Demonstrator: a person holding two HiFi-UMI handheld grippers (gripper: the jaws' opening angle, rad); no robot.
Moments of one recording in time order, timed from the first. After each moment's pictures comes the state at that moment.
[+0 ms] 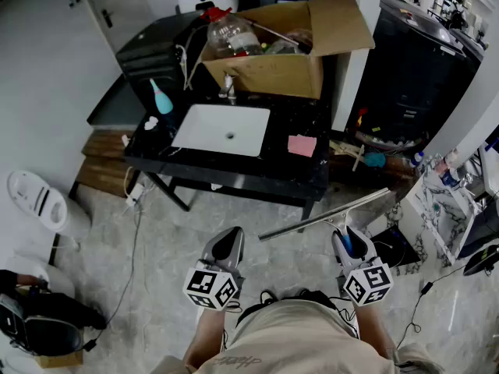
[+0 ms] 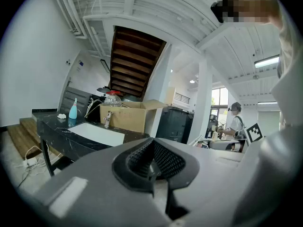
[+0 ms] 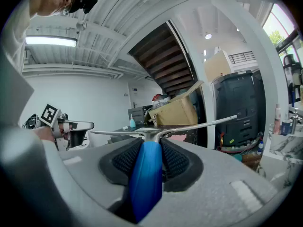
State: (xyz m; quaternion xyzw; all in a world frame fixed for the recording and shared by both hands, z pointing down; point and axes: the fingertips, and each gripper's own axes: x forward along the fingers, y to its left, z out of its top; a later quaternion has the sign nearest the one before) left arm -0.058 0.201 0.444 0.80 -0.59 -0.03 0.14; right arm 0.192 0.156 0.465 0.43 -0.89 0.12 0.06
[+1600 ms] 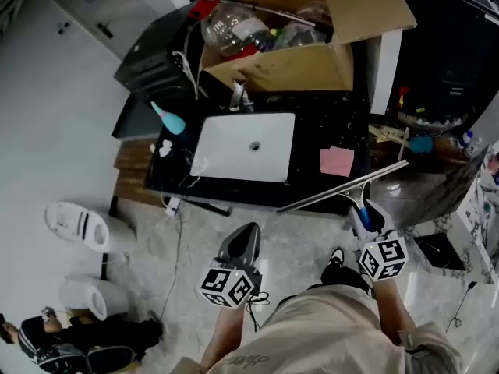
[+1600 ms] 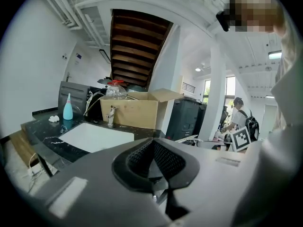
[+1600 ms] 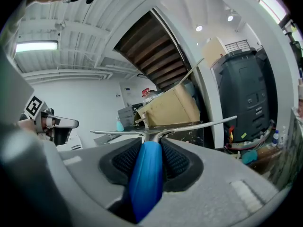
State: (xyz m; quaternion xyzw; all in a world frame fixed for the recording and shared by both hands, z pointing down) left arm -0.113 0.031 0.447 0.79 -0.59 0.03 0.17; right arm 0.125 -0.056 0.512 0.44 -0.88 0.17 0.04
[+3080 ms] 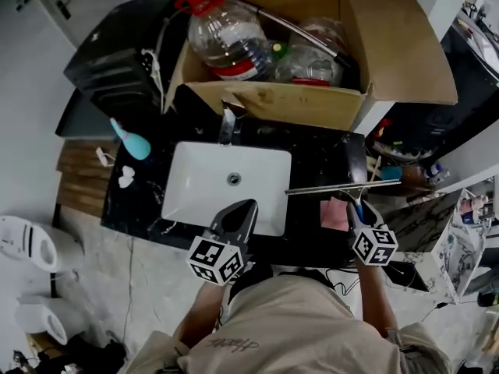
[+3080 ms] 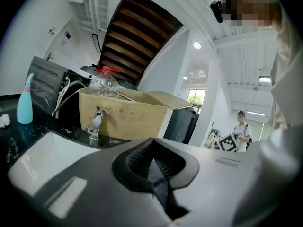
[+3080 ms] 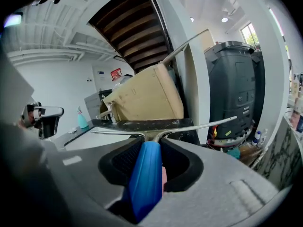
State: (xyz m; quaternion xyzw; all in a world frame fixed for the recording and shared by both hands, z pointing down) left arm -0.183 -0.202 0.456 0.86 -0.48 -0.01 0.19; right arm 0.101 -0.249 0.547 0.56 -0.79 0.22 0.13
